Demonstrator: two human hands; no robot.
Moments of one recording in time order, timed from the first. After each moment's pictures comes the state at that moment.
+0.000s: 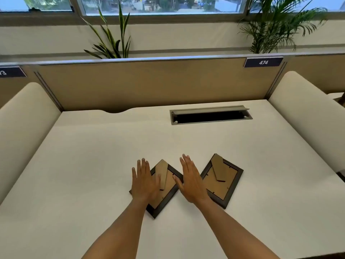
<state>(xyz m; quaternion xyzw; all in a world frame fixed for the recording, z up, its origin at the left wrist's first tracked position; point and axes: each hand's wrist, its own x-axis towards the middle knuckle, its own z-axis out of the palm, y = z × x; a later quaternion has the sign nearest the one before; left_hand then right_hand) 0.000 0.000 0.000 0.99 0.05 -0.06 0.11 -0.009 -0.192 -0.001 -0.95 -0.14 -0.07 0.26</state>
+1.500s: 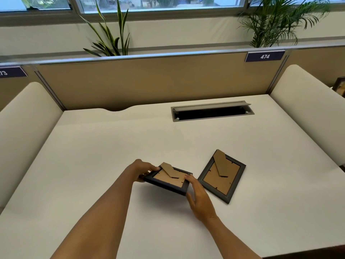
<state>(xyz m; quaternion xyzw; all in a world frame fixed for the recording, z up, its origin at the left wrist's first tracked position) 0.050 0.039 0.056 0.79 0.26 -0.33 0.44 -0.075 -0.203 -0.034 -0.90 -0.08 -0.03 0.43</state>
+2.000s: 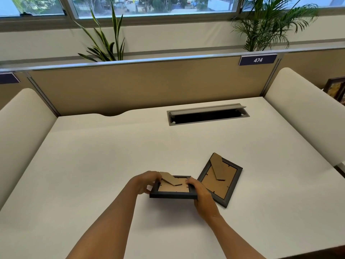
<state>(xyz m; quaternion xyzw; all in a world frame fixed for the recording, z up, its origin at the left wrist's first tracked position) 0.037 0.010 0.041 0.74 0.19 -0.42 0.49 -0.056 -0.226 -0.035 -0.91 -0.11 -0.09 0.38</state>
